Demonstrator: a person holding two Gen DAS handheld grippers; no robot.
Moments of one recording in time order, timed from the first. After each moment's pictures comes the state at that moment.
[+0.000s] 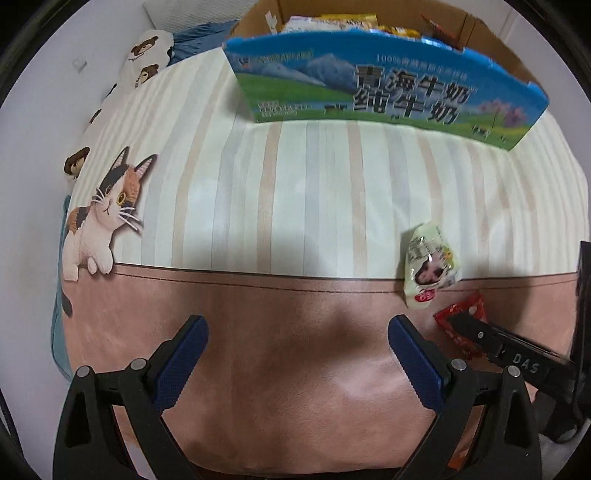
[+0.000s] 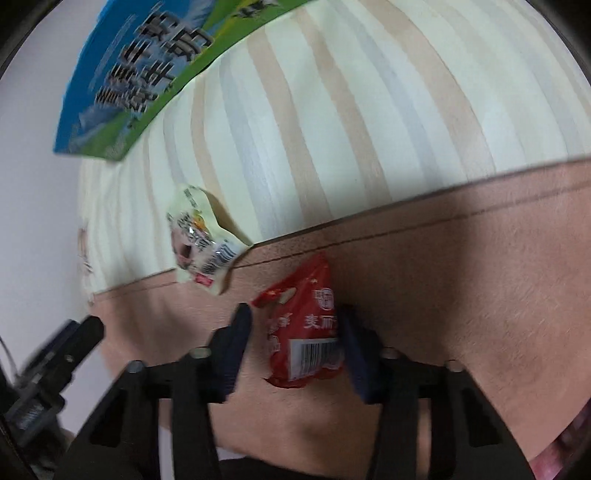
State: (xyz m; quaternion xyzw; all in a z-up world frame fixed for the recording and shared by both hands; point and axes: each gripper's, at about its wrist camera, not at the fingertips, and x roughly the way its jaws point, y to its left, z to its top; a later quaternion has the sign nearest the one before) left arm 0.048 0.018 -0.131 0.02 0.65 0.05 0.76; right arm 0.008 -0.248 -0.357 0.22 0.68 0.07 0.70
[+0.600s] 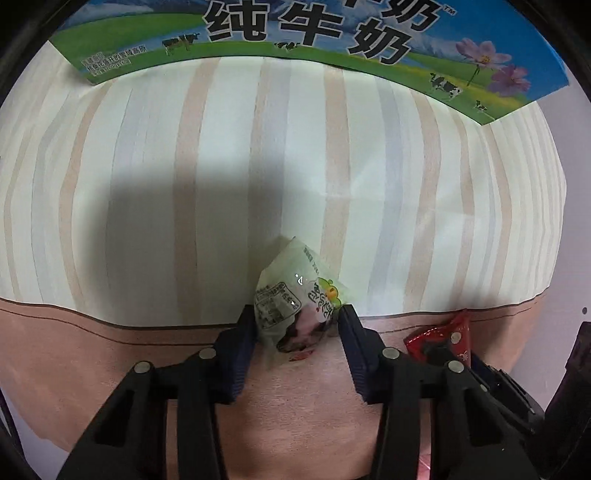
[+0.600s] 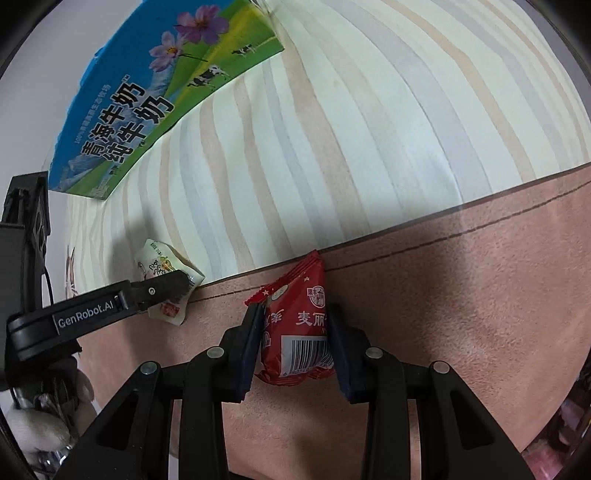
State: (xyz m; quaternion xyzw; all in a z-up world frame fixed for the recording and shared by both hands) left arm 0.096 -0.053 -0.201 -0.08 0.72 -0.06 0.68; right arm 0.009 -0.305 -0.337 0.22 0.65 0.03 0.73
